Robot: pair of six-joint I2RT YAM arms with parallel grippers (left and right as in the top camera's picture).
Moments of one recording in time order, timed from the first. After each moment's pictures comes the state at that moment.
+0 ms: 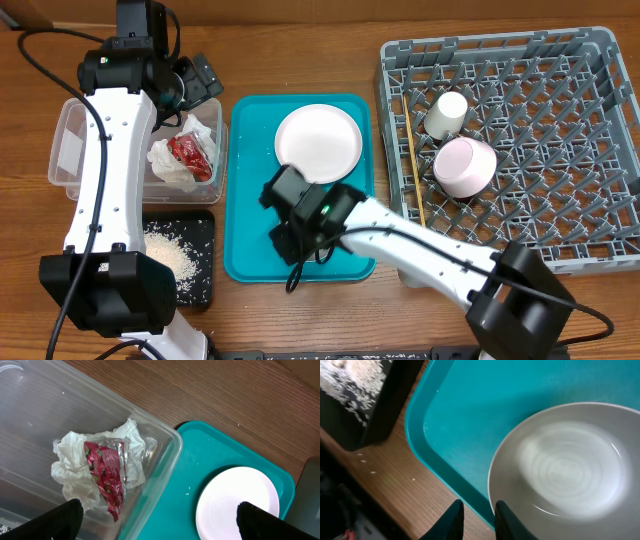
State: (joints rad) left arm 0.03 1.82 1.84 -1.13 -0.01 -0.52; right arm 0.96 1.82 1.35 -0.76 -0.21 0.37
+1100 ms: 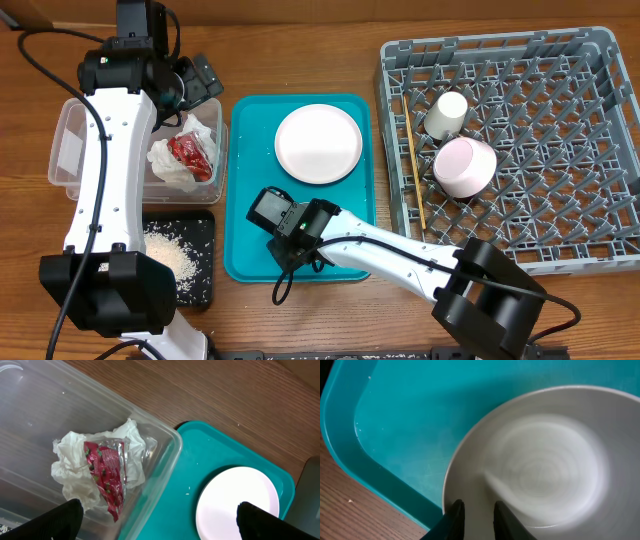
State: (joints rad) left arm 0.03 1.82 1.84 -1.13 -0.01 -0.52; right arm 1.03 1.92 1.35 -0.77 -0.01 0.41
